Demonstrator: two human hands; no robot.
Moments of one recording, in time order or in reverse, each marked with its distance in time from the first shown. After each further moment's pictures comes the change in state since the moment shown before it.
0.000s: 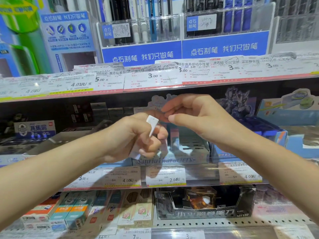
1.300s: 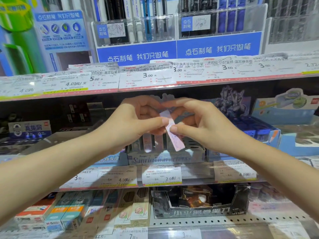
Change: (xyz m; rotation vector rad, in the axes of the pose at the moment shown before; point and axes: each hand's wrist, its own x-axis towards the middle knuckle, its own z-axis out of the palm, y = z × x) left_hand 0.015 0.001 0.006 0.263 0.430 0.276; right_hand -0.012 0.016 -0.012 -0.212 0.003 -0.100
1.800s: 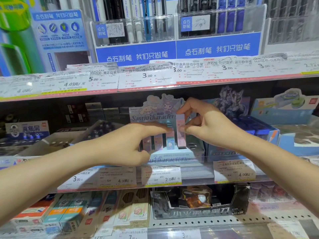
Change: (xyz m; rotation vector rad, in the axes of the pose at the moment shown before) left_hand -0.009 -0.015 -0.016 0.950 -0.472 0.052; right_hand 0.007 0.029 -0.009 -0.175 0.027 0.124
